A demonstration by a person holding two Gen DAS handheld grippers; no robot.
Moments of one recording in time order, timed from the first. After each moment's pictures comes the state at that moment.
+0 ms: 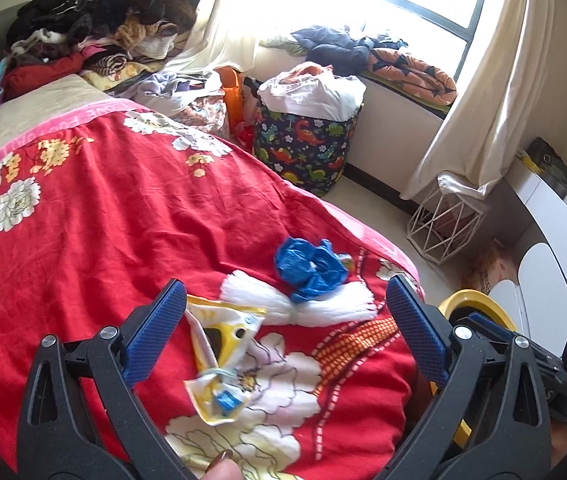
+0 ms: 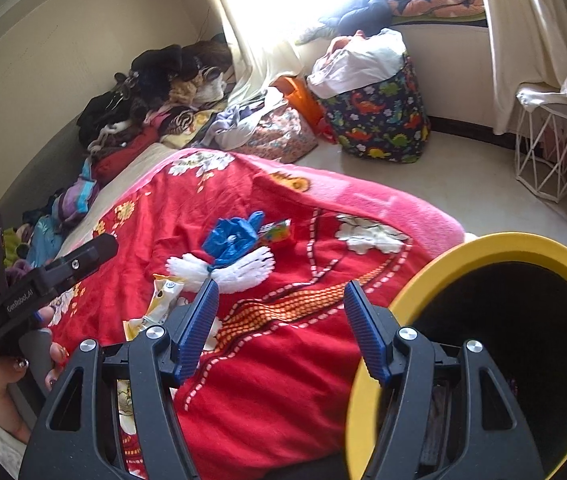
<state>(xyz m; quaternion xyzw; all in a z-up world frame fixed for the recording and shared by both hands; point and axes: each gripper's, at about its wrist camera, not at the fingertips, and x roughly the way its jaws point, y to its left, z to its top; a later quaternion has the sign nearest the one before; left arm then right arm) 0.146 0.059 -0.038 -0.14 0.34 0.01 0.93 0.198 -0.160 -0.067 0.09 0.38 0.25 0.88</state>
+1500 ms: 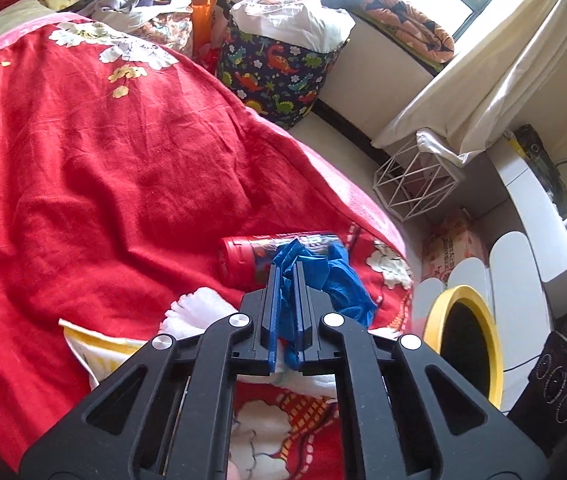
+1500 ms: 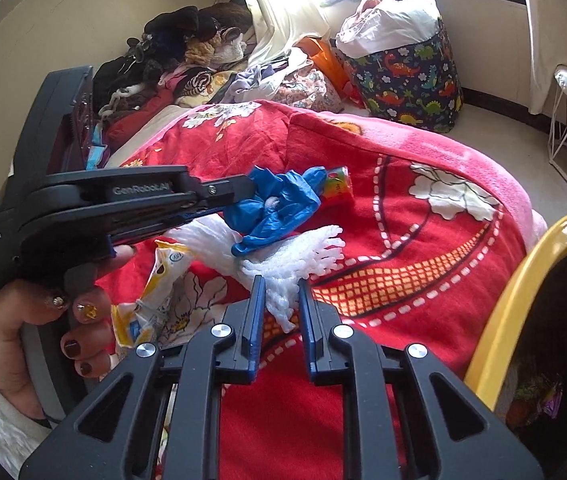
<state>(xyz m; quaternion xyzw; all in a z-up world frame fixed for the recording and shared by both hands) 0.238 0.049 -0.099 -0.22 0.44 -0.08 0.87 0.214 -0.103 -0.114 0.08 0.43 0.29 0.85</state>
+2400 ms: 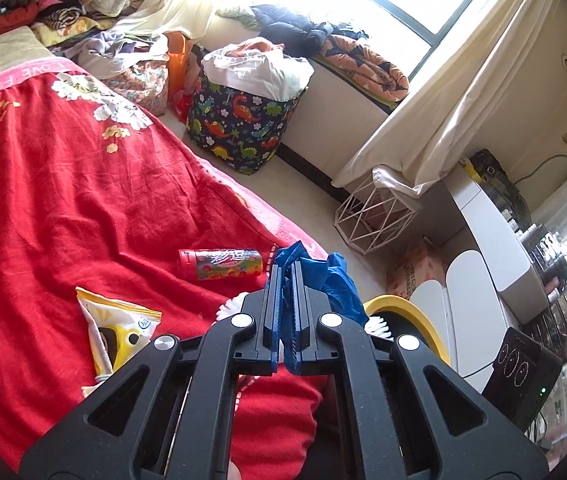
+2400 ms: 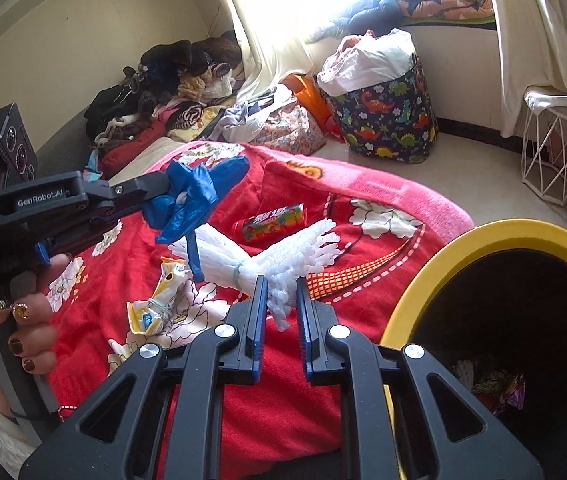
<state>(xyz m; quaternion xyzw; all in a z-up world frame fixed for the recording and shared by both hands) 0.176 0.031 -0.030 -0.23 0.35 -0.11 0.90 0.180 -0.161 -0.075 0.08 0.37 0.26 0.89</state>
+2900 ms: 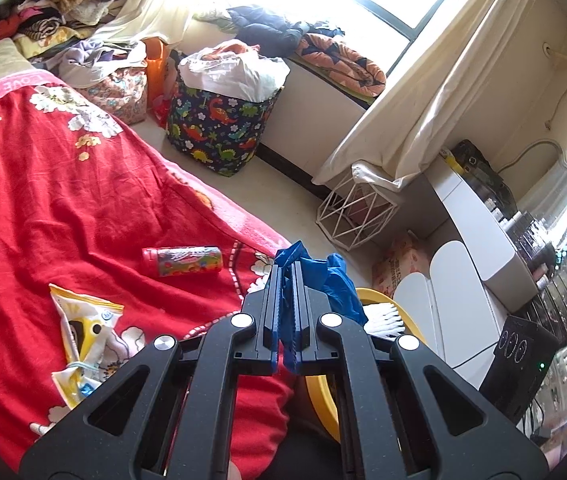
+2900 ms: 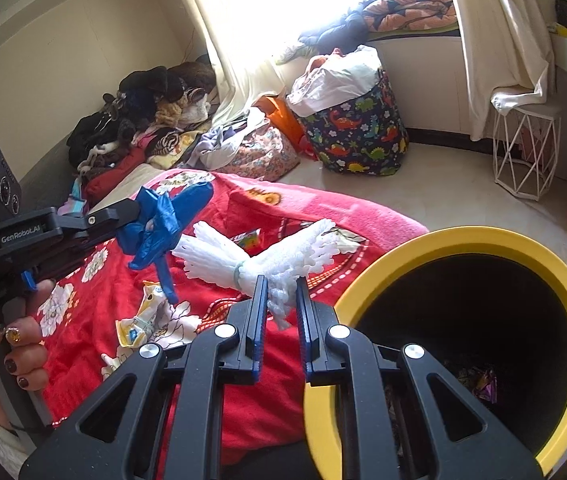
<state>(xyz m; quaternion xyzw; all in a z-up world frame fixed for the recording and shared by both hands) 0.169 0.002 -0.016 -0.22 0.35 -0.14 0.90 0.171 -0.211 -0.061 0.11 0.35 0.22 0.90</state>
